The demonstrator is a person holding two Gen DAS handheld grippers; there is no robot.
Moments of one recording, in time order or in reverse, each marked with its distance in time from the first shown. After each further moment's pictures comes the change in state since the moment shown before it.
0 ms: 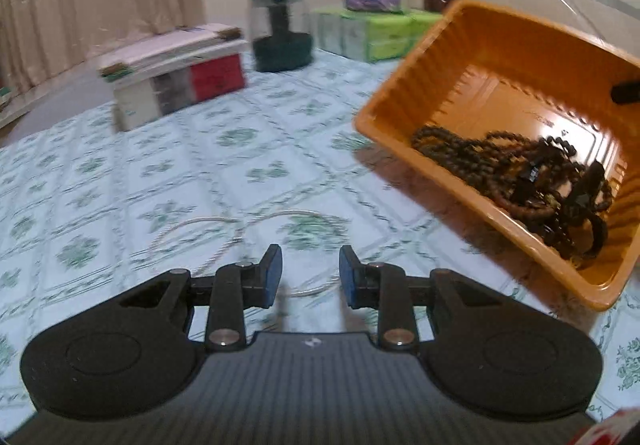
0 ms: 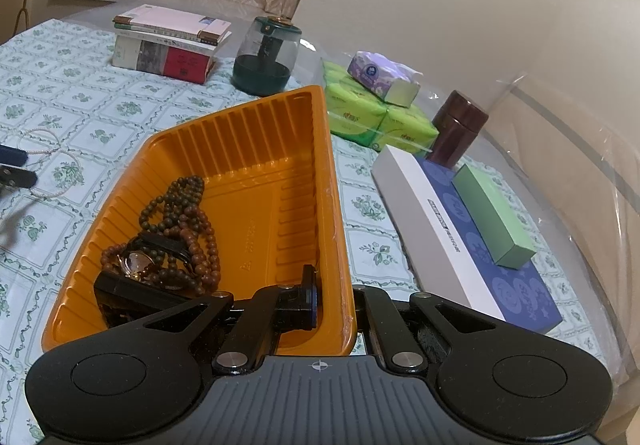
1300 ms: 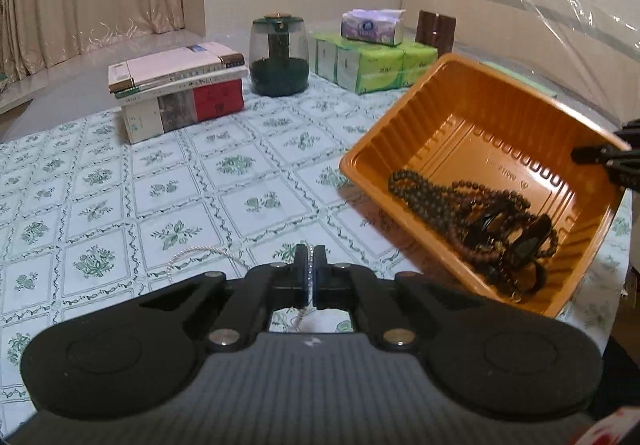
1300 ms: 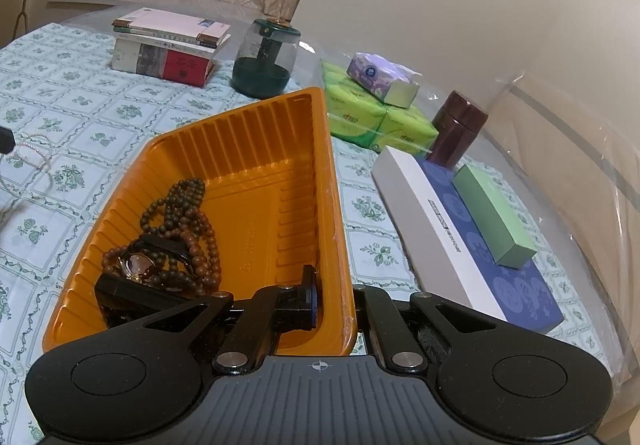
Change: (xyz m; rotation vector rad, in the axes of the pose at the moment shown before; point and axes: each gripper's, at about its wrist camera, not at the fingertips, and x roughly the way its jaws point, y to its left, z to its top) left arm -0.061 0.011 0.028 -0.085 -0.034 -0.043; right arm 0.000 0.002 -0.002 0.008 -0.006 0.000
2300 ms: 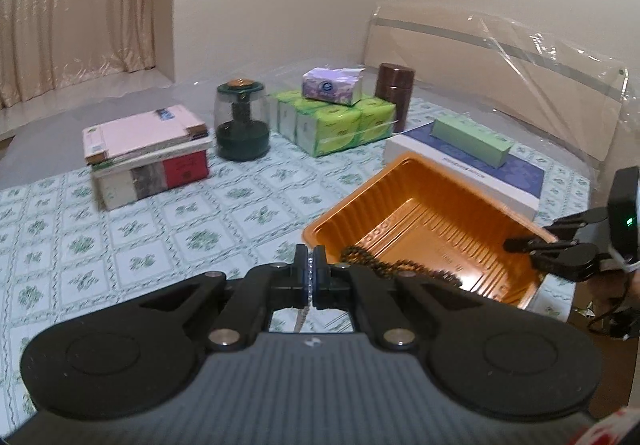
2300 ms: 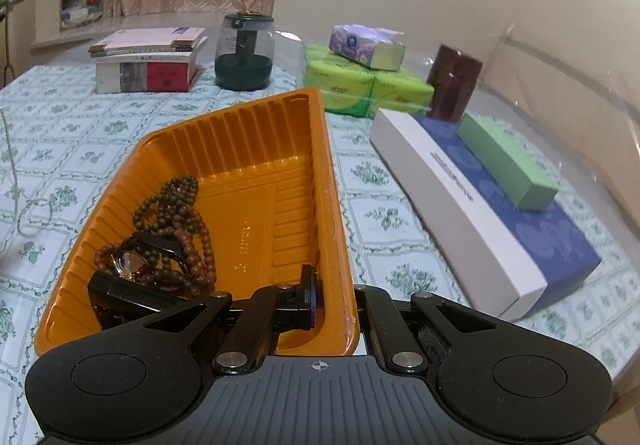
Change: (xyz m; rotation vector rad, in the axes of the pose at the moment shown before) left arm -0.049 -0.023 0.068 0.024 -0.098 -0.109; right arm 0.016 -0.039 -0.026 0.194 0.025 0.090
